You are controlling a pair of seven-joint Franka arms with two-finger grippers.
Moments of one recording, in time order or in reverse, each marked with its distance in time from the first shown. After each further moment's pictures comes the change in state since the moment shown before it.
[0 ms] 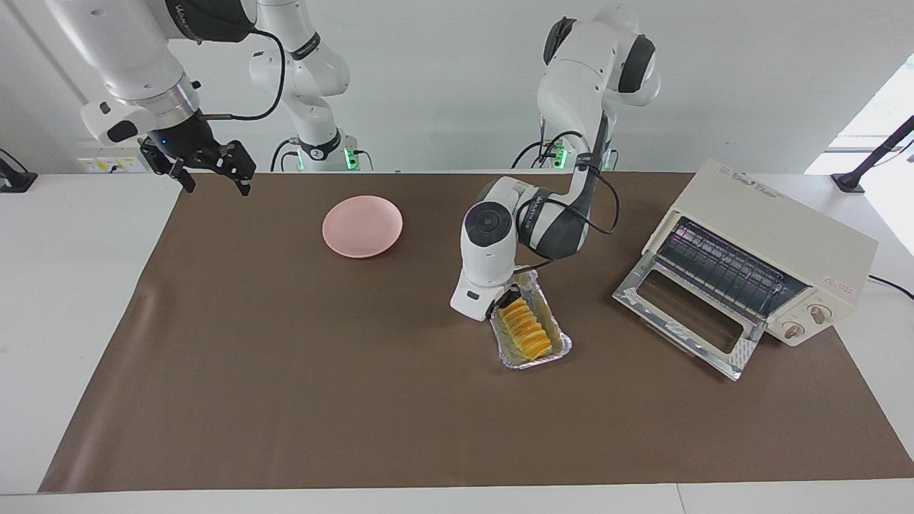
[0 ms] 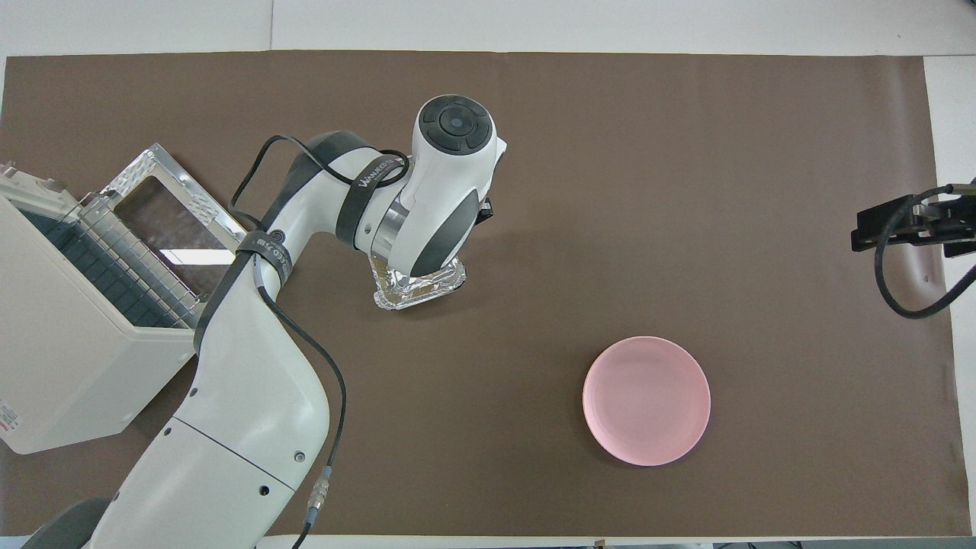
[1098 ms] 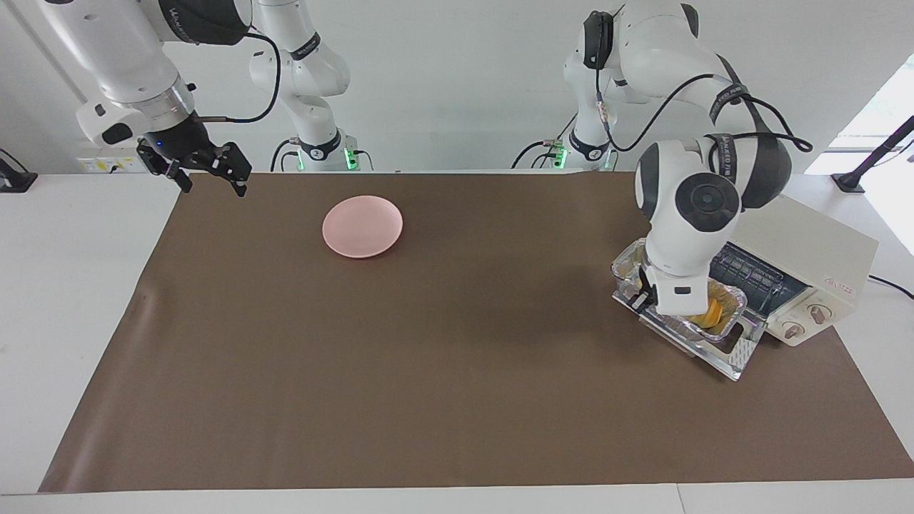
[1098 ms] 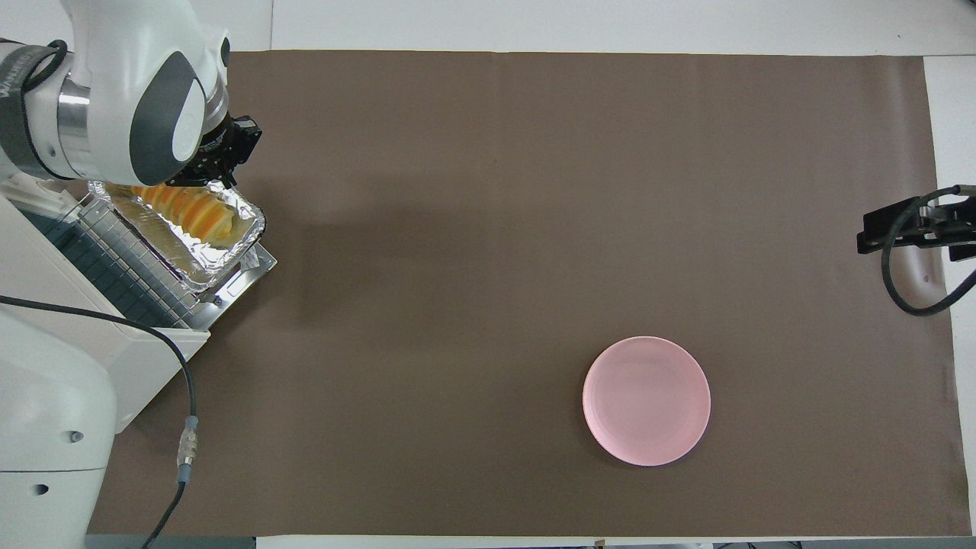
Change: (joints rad) left arm 0.163 -0.127 0.309 0.059 -0.016 -0.261 0.001; right arm -0.015 -0.001 -0.001 -0.009 0.000 -0.003 0.000
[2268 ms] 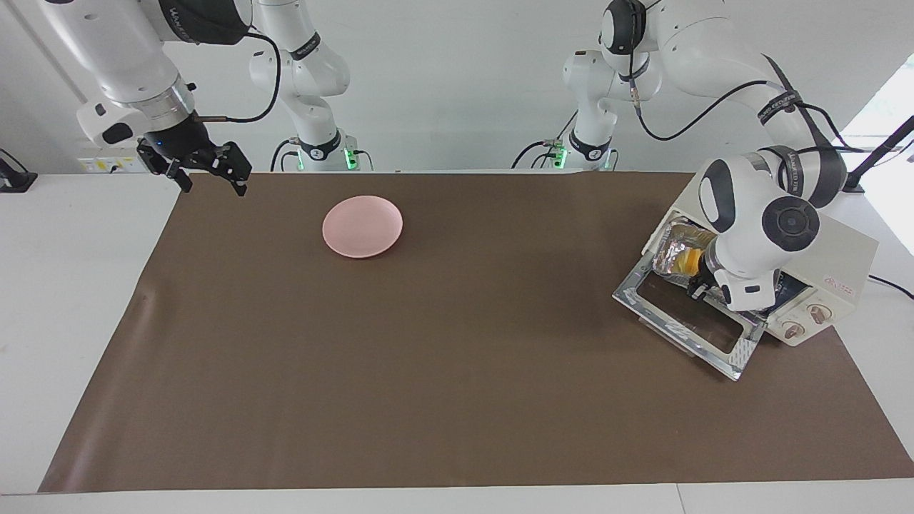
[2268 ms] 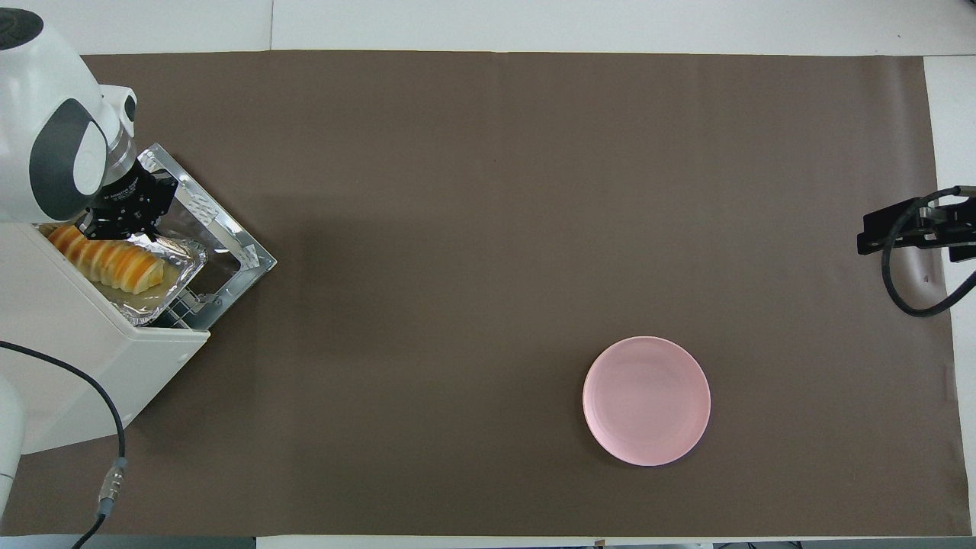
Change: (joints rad) left arm 0.109 -0.121 0.014 -0.292 0.079 0.065 0.028; right arm 0.000 -0.002 0.000 -0.002 0.000 0.000 0.000
